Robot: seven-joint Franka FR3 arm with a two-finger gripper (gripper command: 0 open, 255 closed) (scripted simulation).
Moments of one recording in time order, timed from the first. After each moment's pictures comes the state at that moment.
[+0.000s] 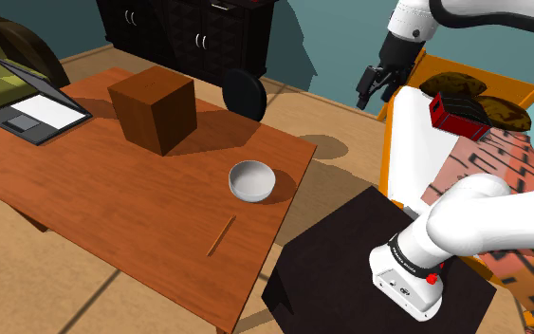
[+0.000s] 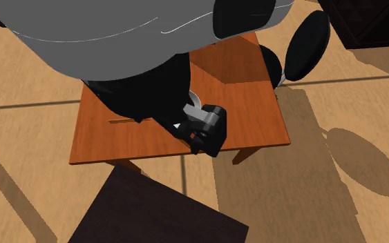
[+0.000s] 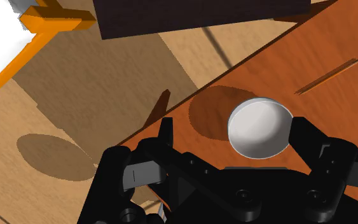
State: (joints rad) arm 0.02 -0.77 0.03 -2.36 -0.02 1.59 0.15
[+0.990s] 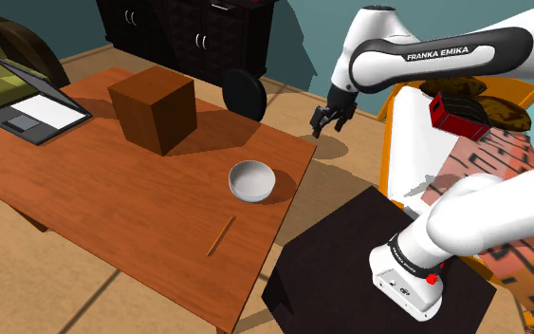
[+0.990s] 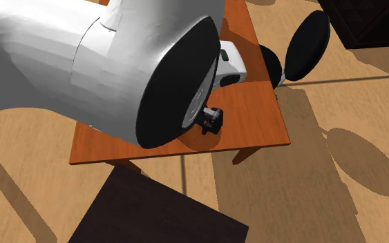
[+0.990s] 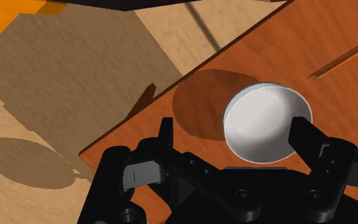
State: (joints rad) arm 0.03 -0.46 0.03 -2.54 0.01 2.08 0.16
